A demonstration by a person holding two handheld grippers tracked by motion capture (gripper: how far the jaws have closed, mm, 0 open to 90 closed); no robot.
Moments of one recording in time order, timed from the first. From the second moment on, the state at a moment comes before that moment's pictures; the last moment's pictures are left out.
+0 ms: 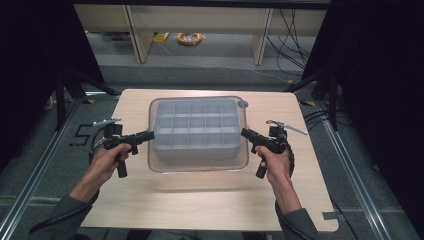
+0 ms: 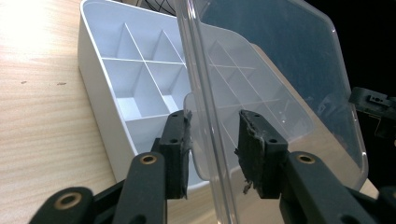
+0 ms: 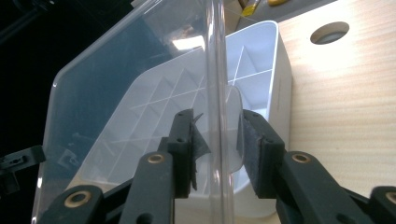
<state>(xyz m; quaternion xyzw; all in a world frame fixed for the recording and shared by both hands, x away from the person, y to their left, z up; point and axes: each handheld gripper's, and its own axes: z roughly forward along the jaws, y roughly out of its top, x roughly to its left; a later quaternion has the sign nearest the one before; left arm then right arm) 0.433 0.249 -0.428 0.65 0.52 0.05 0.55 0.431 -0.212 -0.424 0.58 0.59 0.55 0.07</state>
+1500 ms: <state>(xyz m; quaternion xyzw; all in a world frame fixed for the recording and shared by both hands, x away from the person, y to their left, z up) 0.348 0.247 -0.450 0.66 0.51 0.03 0.55 0.342 -0.217 -0.451 0.59 0.60 0.54 0.07</state>
